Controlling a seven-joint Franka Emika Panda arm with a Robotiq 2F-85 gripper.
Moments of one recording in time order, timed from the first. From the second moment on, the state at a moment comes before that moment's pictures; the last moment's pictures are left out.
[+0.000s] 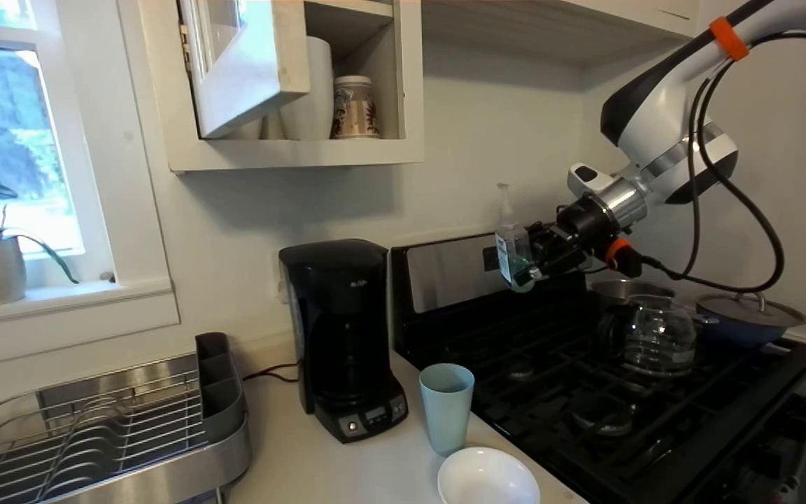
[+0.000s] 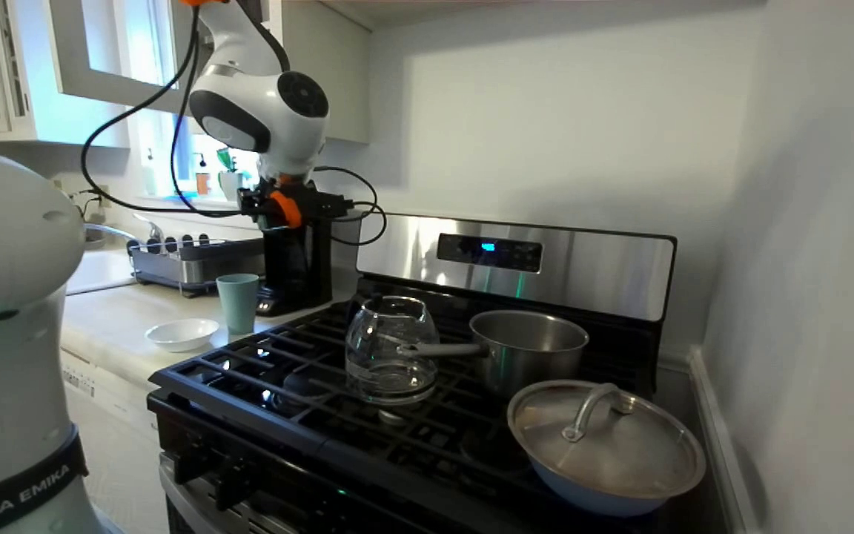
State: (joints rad) arm 0.05 -0.37 0.18 -2.61 1.51 2.44 -2.15
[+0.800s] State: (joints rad) arm 0.06 0.09 0.14 -2.35 1.60 2.36 -2.39
